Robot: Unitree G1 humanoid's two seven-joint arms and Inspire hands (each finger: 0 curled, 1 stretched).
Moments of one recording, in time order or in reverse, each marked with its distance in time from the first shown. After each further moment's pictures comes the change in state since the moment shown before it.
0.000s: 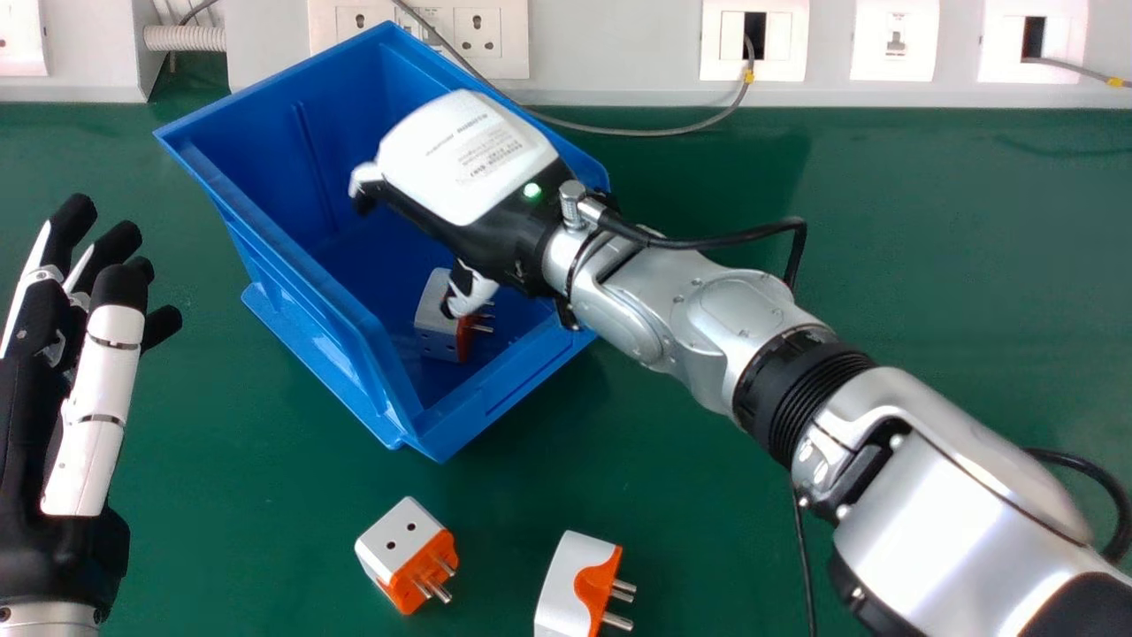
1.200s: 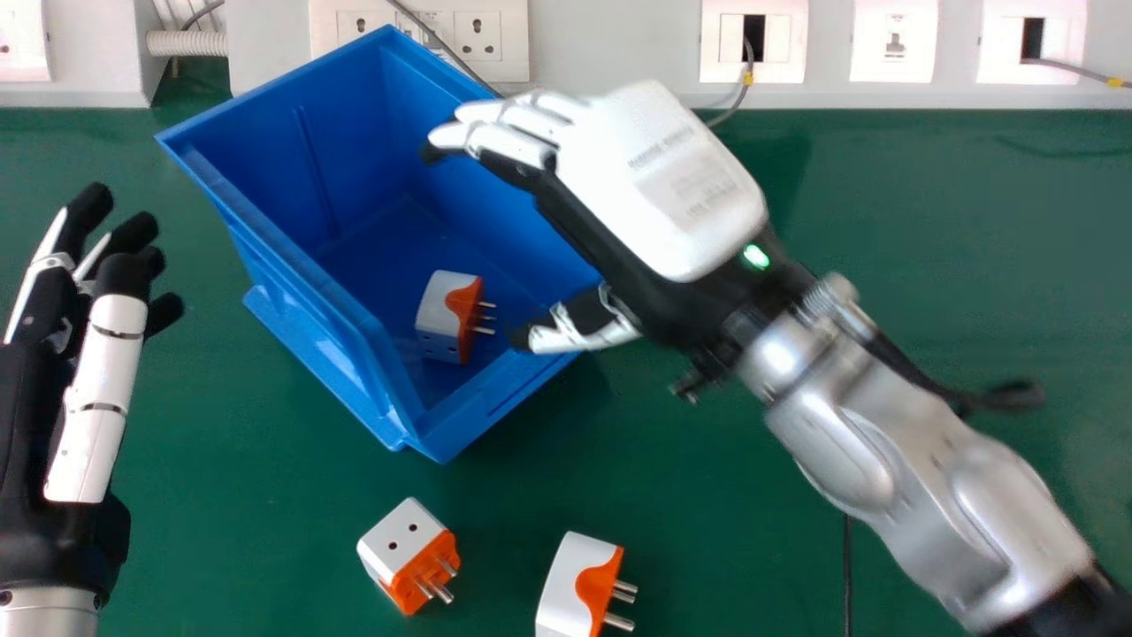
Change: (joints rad) left arm -0.023 0.019 0.019 0.064 -0.001 -0.044 -0.042; right arm 0.834 -0.414 -0.332 -1.239 0.090 -0.043 0.079
